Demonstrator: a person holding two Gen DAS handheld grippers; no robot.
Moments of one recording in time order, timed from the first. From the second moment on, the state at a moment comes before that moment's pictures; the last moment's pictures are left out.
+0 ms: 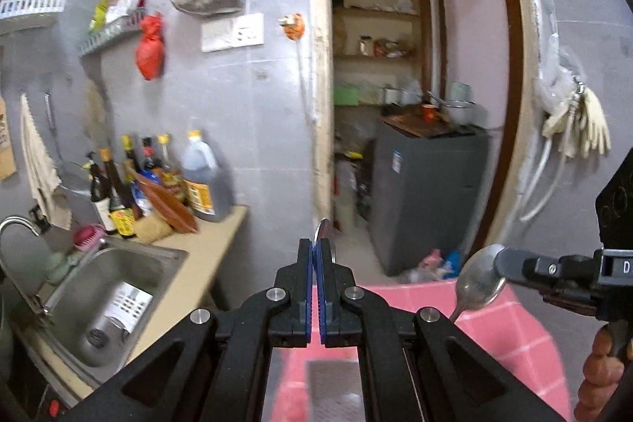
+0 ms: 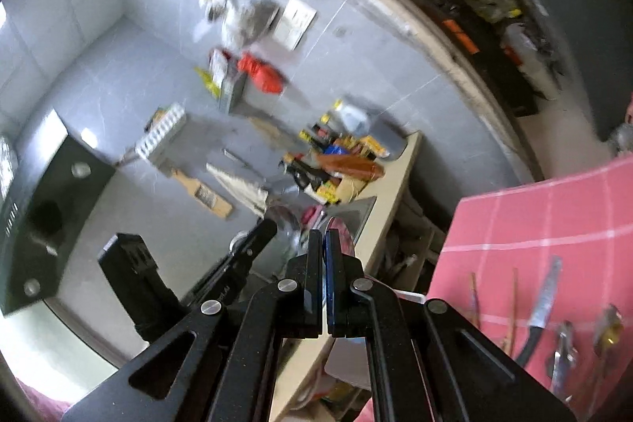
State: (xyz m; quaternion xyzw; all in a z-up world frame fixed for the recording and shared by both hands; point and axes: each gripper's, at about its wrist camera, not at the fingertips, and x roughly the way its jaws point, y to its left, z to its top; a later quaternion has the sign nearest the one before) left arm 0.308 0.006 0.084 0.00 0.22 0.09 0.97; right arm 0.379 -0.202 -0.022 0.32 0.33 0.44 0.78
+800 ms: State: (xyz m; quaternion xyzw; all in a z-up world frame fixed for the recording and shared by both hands) left arm 0.295 0.033 -0.005 -0.08 0.29 0.01 0.95; right arm 0.381 -0.150 -0.098 0.25 0.44 0.40 0.76
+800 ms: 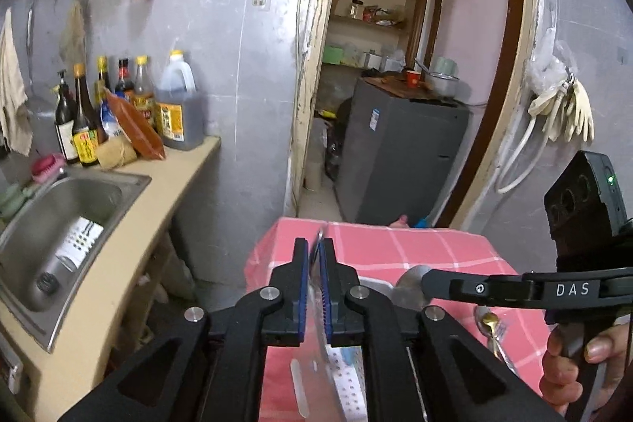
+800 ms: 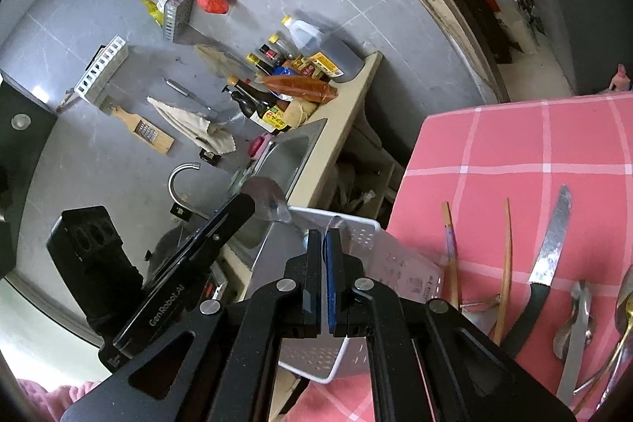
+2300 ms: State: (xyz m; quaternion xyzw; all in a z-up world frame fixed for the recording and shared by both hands) left arm 0.331 -0.163 -0.102 -0.14 0.43 -0.10 0.89; right arm 0.368 -0.390 -0.170 0.21 0.46 0.26 0.83
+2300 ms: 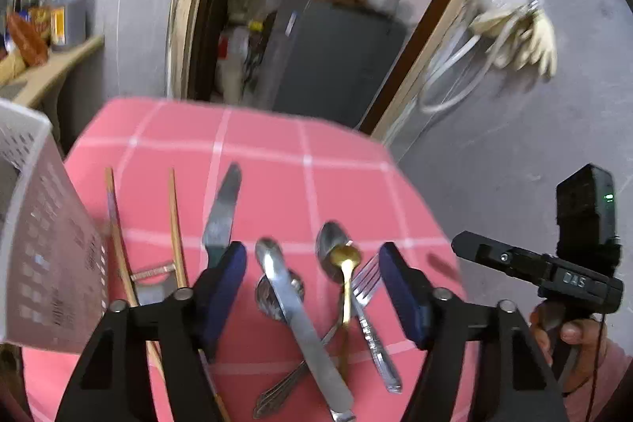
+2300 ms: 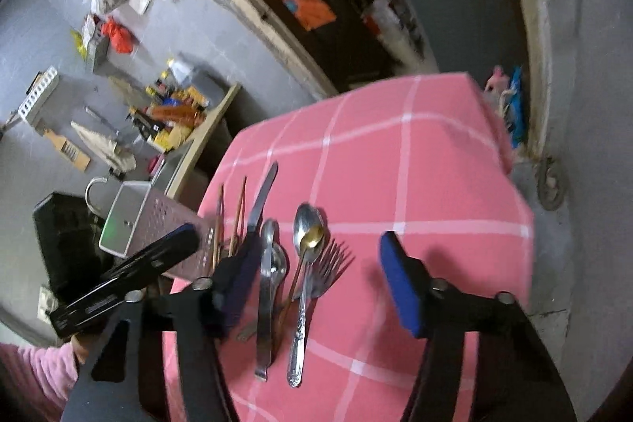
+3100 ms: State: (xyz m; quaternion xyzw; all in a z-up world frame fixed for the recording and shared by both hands) left arm 0.386 -0.138 -0.179 -0.24 0.53 -0.09 0.81; right arm 0.405 -0.320 -0.239 0.25 0.55 0.25 0.76
